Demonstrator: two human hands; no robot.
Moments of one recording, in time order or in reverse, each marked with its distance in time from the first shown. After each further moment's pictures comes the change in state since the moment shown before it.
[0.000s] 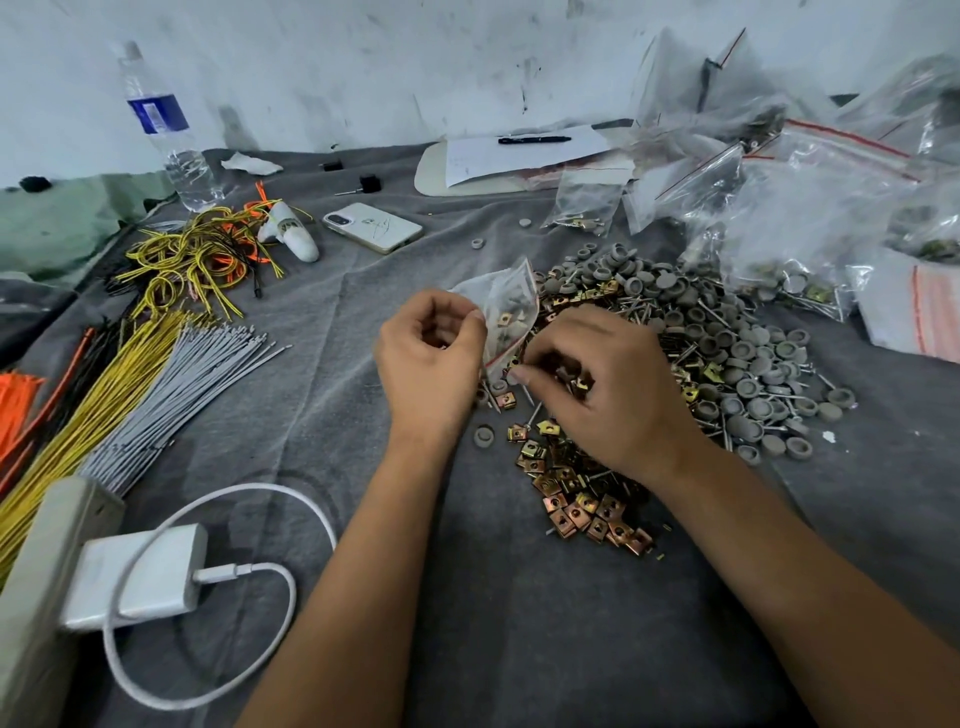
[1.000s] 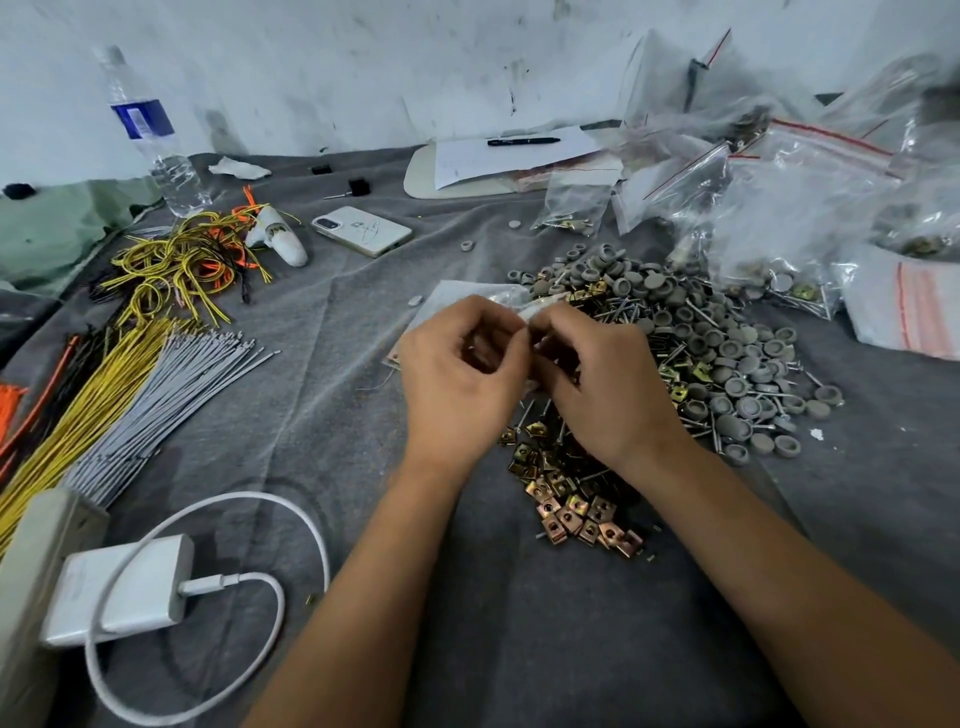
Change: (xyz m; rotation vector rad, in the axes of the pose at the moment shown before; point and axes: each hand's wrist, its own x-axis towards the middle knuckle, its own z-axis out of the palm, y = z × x) left_hand -0.024 0.019 0.008 0.169 -0.199 0.237; right_hand 0.000 0.004 0.003 0.101 -0.023 0.217
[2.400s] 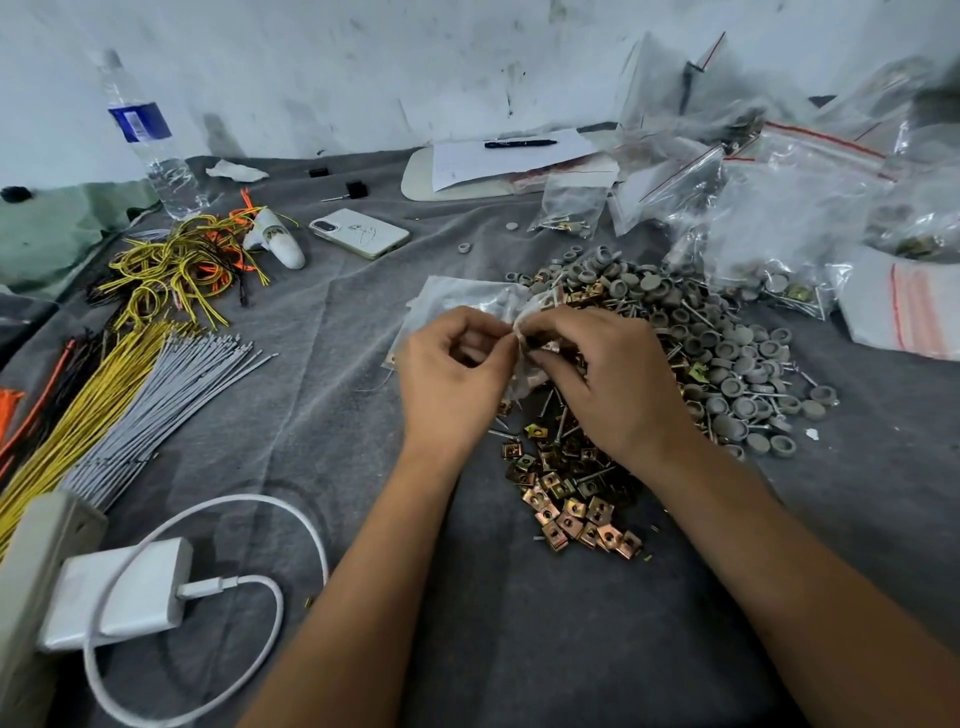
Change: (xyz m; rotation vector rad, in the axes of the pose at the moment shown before) left_hand 0.004 -0.010 0.004 -0.103 -0.007 -0.238; right_hand 0.003 0.008 -0.007 -0.123 0.023 -0.087
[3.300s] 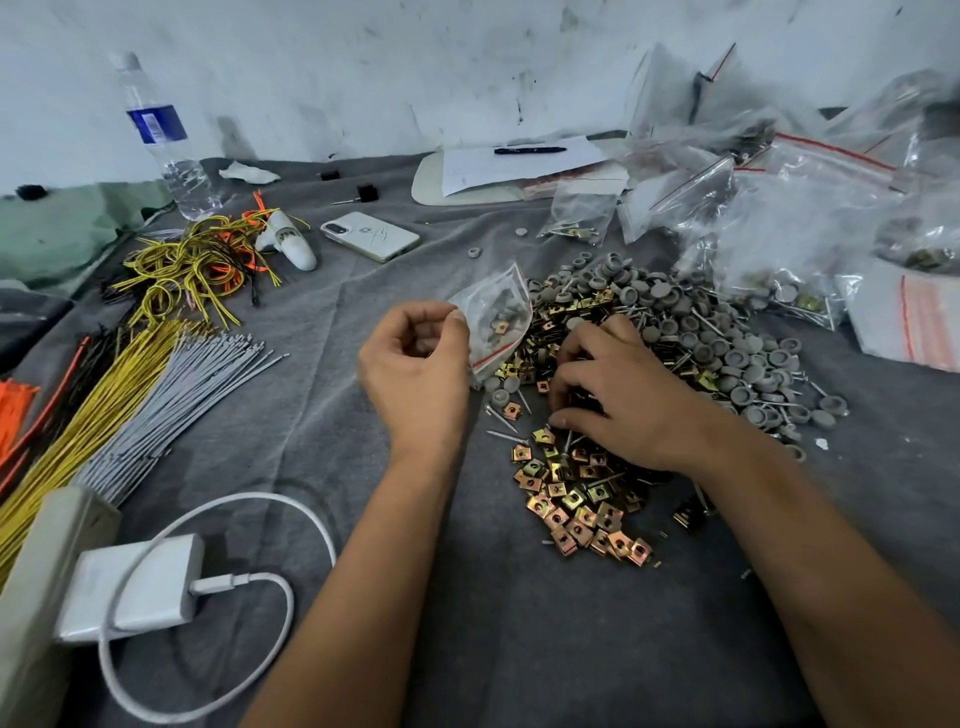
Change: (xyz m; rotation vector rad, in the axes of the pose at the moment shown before) left_hand 0.008 0.001 -0.012 -0.216 0.384 -0.054; right_hand 0.001 0.013 -0.016 -0.222 -0.525 0.053
